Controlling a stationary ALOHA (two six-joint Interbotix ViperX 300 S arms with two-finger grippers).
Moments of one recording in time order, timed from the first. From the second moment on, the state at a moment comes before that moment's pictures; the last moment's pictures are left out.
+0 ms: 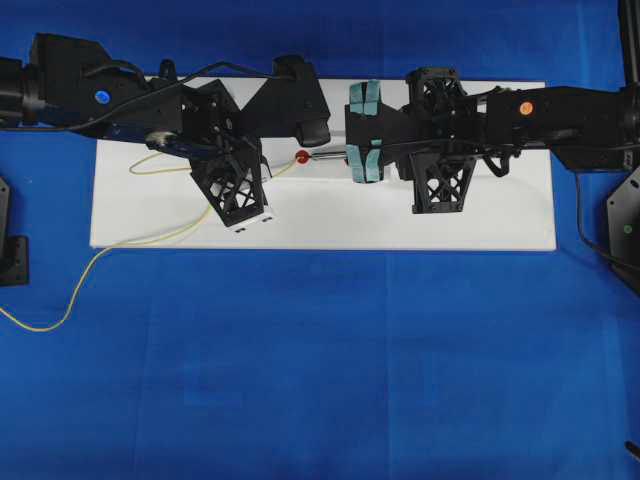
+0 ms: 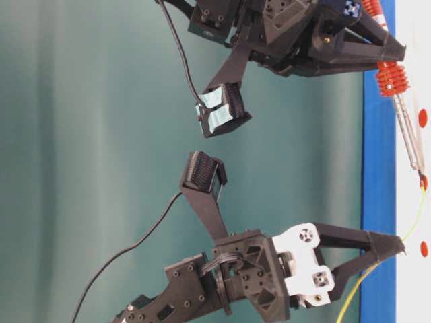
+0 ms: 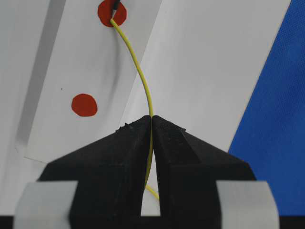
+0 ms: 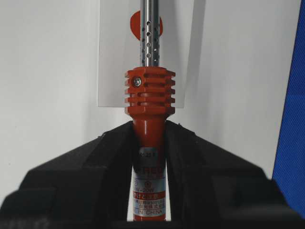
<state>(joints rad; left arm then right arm) 0.13 0.08 0.43 0.01 0.62 -0.21 -0.17 -0.01 0.60 -0.21 0.58 0.07</state>
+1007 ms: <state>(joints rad) 0.13 0.08 0.43 0.01 0.62 -0.21 -0.17 -0.01 0.60 -0.21 0.58 0.07</state>
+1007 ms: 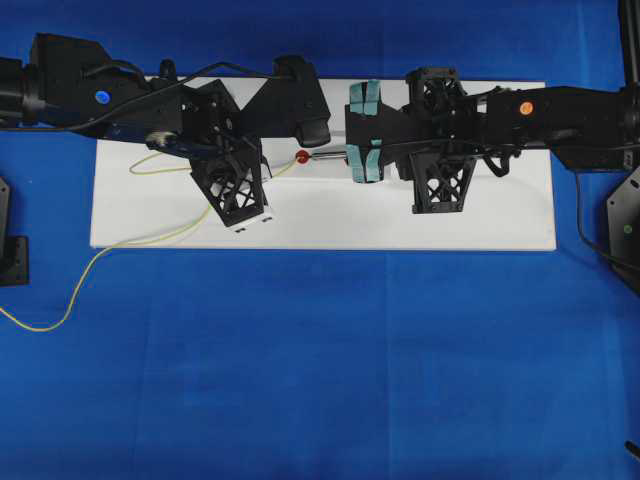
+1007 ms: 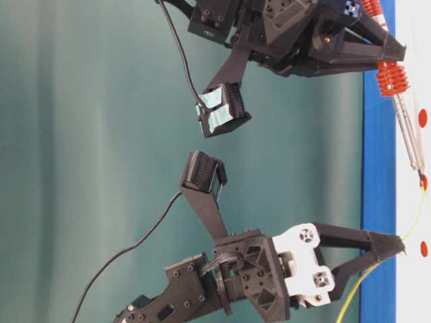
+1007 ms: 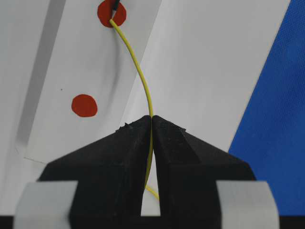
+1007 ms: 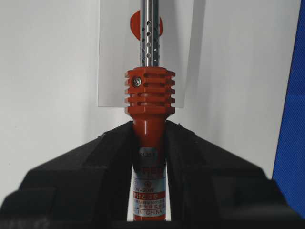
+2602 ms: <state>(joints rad) 0.13 -0.30 0.71 0.01 0.56 -0.25 -0.19 -0.25 0.75 -0.21 0.56 0.08</state>
